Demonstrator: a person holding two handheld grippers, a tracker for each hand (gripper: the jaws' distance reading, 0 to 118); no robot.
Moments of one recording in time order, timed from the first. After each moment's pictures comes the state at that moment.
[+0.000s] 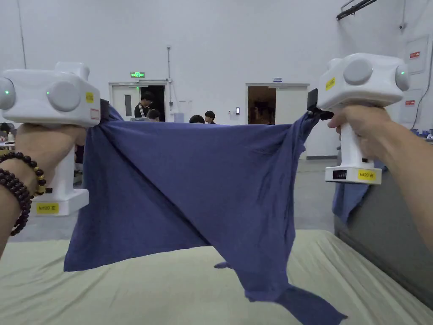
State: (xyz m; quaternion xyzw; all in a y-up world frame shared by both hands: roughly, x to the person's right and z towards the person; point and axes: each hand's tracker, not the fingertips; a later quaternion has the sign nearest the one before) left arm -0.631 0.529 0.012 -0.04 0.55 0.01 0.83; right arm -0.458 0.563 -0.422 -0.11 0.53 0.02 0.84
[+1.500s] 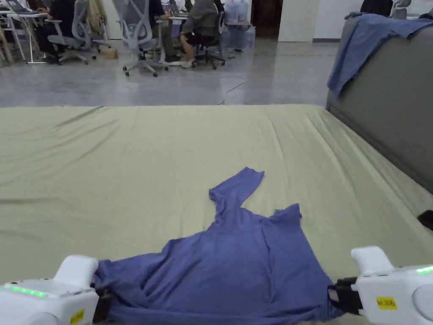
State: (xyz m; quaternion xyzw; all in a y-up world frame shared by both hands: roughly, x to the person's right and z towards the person) left arm -0.350 0.077 0.150 -0.40 0.39 0.19 0.81; right arm -0.138 0.084 -0.284 -0.41 0.57 0.27 0.66
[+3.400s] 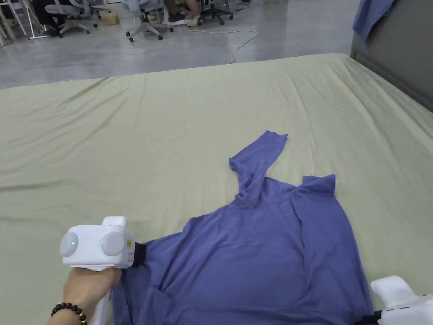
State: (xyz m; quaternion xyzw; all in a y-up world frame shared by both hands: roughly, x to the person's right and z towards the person) left arm -0.524 0.004 0.089 -0.46 0.47 0.24 0.71; right arm -0.154 0.004 -0.271 -0.47 0.55 0.33 0.61
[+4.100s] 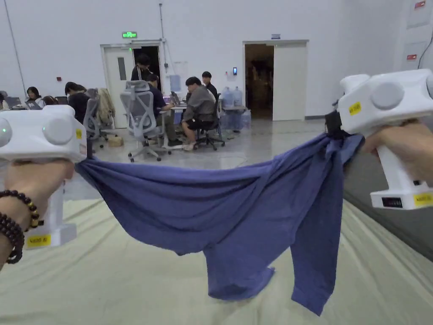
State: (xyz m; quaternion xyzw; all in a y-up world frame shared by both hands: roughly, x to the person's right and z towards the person) left arm -0.605 0.445 0.054 -0.14 0.60 0.09 0.78; right arm -0.375 0.480 -0.402 -0.11 0.52 0.14 0.84
